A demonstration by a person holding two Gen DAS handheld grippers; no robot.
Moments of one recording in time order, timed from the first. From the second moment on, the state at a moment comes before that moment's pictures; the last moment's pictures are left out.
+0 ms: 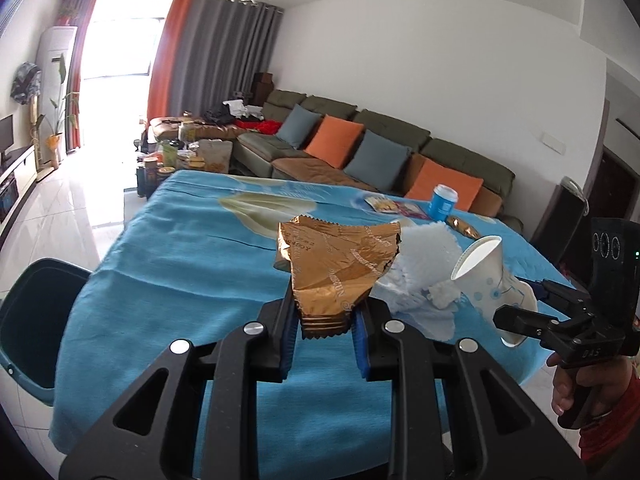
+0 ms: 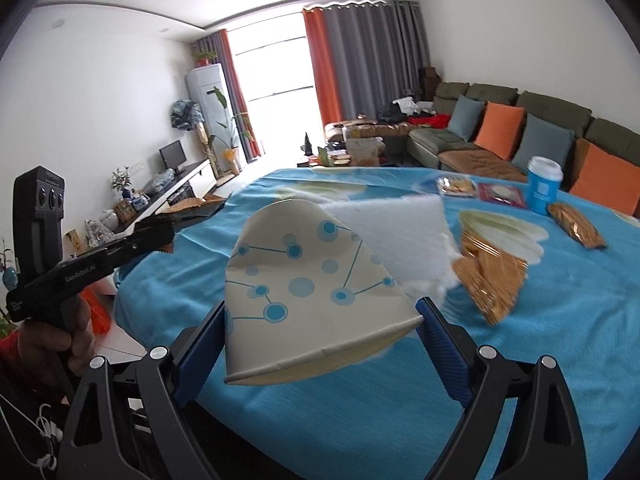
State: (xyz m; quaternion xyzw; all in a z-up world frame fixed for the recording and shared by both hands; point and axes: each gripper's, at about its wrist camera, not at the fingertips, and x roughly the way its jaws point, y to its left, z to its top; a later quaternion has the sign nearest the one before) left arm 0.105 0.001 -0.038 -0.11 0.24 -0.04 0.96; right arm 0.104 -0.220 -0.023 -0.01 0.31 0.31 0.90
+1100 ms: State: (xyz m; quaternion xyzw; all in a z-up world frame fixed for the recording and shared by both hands) left arm -0.003 0.203 -0.024 -0.15 0.18 0.22 0.95; right arm 0.146 0.036 0.007 -0.10 0.28 0.52 0.80
